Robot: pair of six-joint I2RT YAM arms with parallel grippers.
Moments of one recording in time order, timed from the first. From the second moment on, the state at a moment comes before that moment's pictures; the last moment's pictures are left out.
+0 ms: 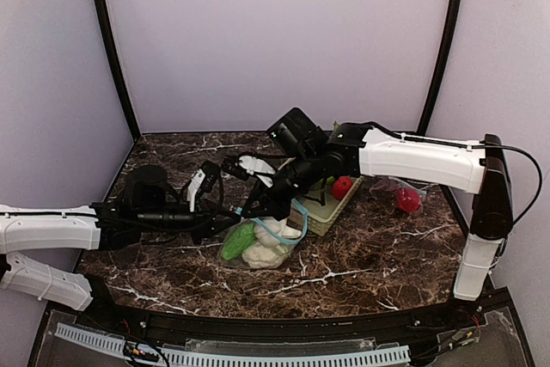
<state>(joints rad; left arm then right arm) -0.80 1.12 0.55 0.20 0.39 -0.27 1.03 1.85 1.64 -0.64 -0.45 -0.21</state>
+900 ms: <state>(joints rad) -0.80 1.13 0.59 0.24 0.50 -0.33 1.01 1.79 1.59 -0.68 -0.50 -0.18</state>
